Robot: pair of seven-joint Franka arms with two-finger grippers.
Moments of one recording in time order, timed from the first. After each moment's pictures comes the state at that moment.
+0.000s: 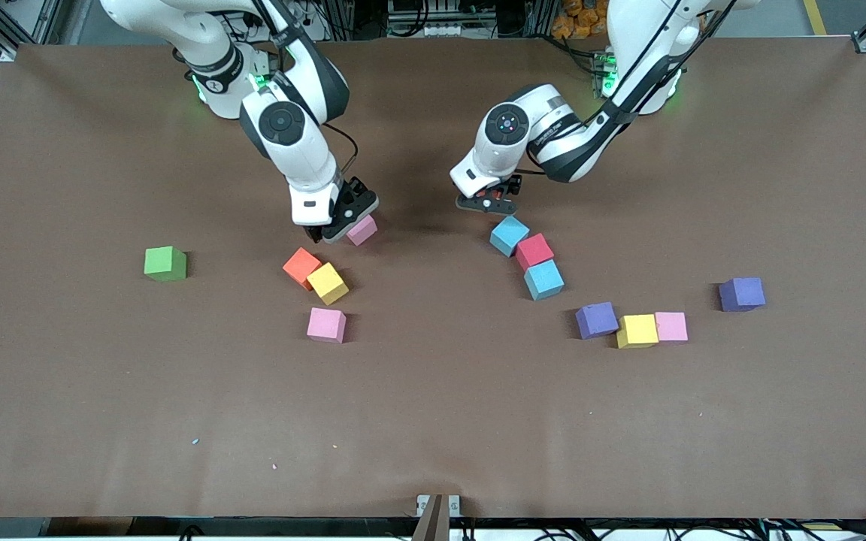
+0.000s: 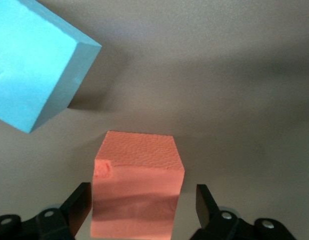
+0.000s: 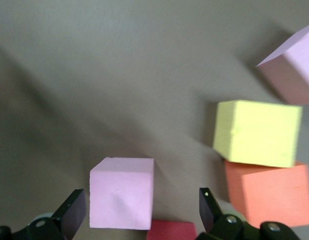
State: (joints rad) left arm -0.20 0.46 -0.68 -2.23 0.18 2.49 -0.85; right arm 0.66 0.20 0.01 -2.32 0.09 2.58 -0.16
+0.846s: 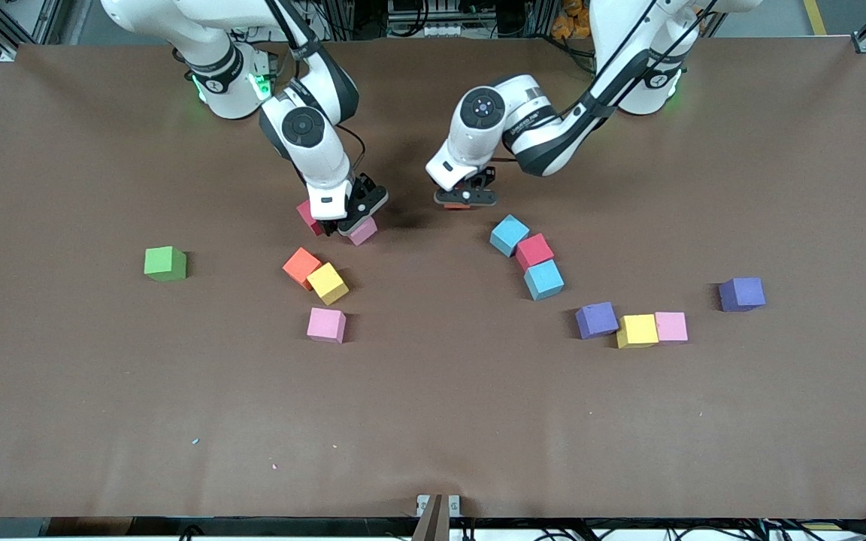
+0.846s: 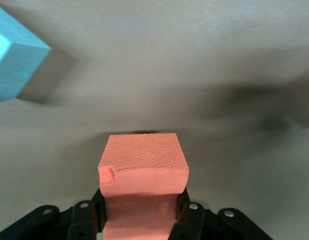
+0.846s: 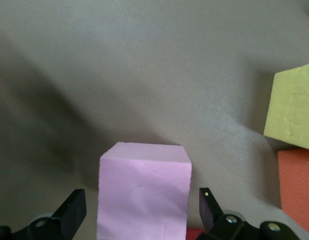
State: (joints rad) left arm -0.30 0.48 -0.68 -2.12 0.18 2.49 -1.03; right arm 0.71 0.28 0.01 -2.40 0.10 2.72 -0.17
